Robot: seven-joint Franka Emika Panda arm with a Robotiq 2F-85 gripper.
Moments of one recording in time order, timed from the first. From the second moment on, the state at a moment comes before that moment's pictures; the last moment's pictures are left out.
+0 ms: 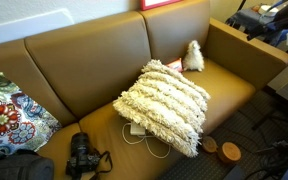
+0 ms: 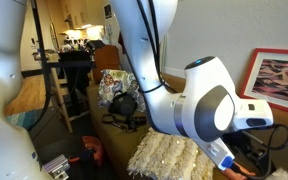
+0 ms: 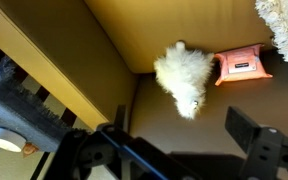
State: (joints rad) arm -0.23 0.44 -0.41 -2.28 -0.67 3.29 0.49
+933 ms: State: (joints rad) arm -0.41 0.75 -0.06 -2.23 -0.25 3.35 0.10
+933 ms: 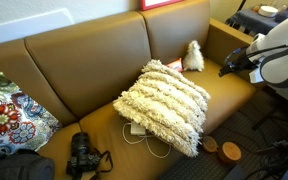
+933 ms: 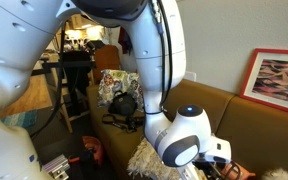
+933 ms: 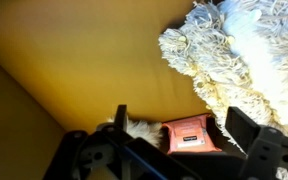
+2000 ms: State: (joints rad) arm -0.69 0.88 0.28 -2.26 -0.26 3.12 -0.19
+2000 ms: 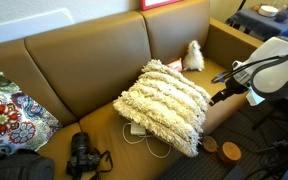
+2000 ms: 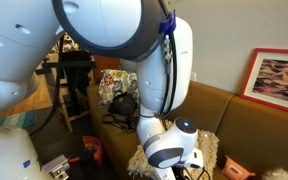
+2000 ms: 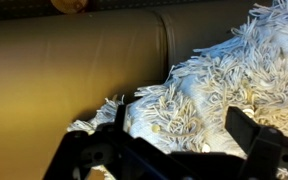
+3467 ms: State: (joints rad) arm -0.67 0.96 0.38 -2.30 -0.36 3.31 -0.27
